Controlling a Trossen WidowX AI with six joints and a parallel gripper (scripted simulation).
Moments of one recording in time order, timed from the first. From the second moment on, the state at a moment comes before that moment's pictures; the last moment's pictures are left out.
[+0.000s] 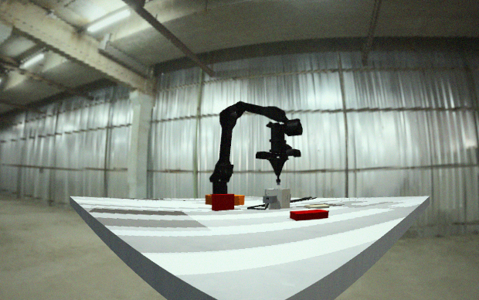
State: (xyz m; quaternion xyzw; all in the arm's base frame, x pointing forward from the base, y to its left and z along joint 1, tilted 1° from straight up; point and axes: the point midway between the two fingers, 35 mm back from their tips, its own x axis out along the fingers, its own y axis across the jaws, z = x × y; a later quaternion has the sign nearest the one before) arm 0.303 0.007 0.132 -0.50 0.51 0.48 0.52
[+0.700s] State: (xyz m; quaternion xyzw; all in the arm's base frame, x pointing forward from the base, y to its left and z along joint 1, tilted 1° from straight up) arm 0.303 0.005 0.130 -0.51 0.50 0.48 0.51
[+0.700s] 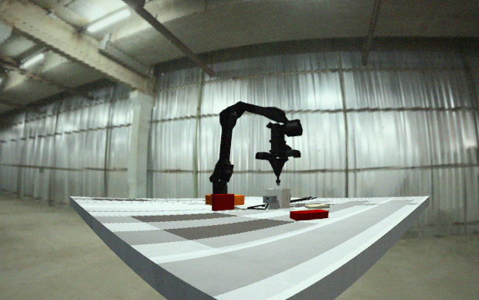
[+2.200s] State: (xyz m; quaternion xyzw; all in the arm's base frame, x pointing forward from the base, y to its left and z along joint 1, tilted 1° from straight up) arm 0.303 0.002 0.125 -0.52 0.50 0.48 0.50
